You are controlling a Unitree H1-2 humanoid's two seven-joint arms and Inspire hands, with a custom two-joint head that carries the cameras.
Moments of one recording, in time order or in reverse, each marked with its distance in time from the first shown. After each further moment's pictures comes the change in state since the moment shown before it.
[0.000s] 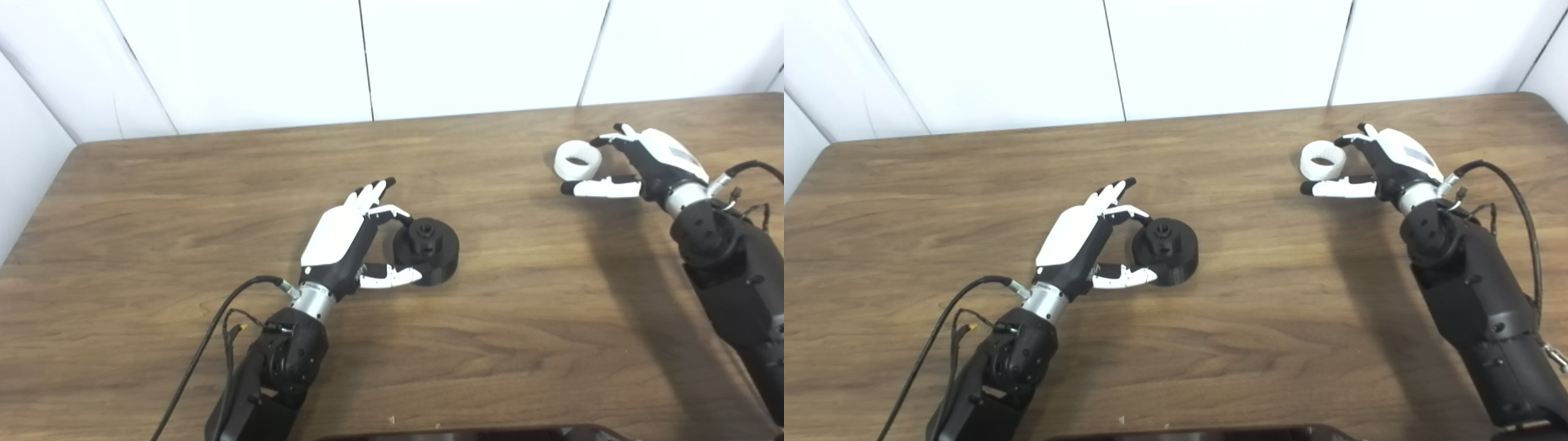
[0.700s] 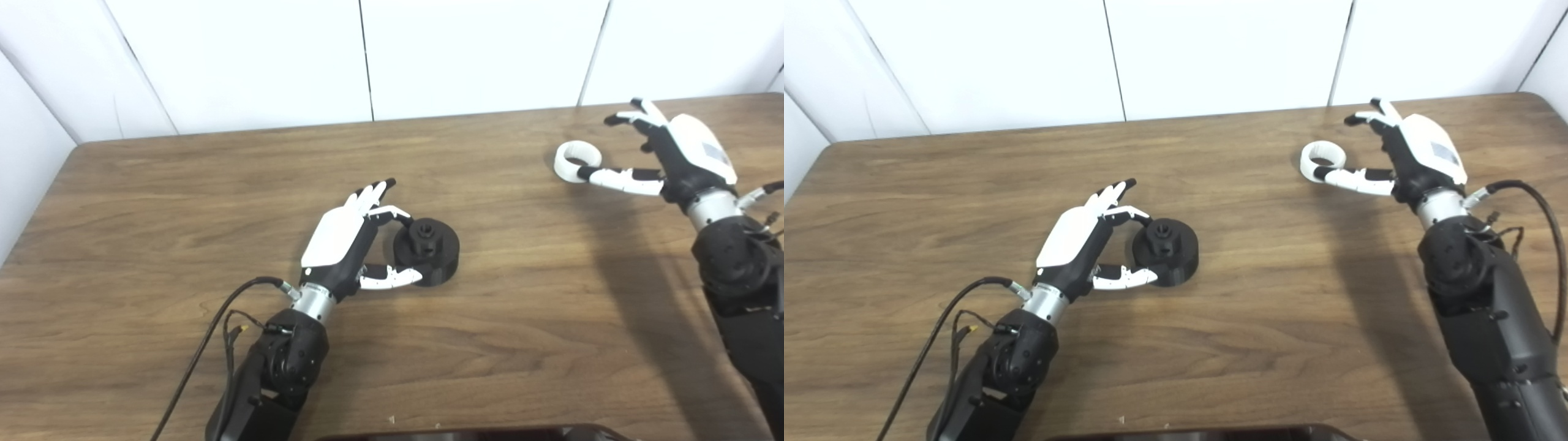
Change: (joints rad) left arm 0.003 -0.002 0.000 -0.002 0.000 0.001 0.000; right arm 0.094 0.025 -0.094 -0.154 0.004 -0.054 -0.063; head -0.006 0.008
